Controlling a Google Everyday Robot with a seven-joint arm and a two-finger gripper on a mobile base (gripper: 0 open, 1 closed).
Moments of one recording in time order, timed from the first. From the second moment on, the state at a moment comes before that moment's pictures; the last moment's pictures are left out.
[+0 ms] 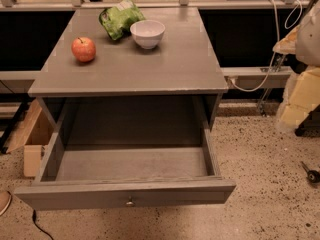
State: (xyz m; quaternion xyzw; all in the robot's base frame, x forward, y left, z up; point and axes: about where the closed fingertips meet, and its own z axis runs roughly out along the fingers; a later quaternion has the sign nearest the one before) arm 0.438 -0.217 0.976 -0.60 0.78 -0.03 0.16
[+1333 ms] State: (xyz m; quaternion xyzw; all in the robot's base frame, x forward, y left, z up) arm 0.556 -0.144 0.964 -0.51 0.80 0.08 0.30
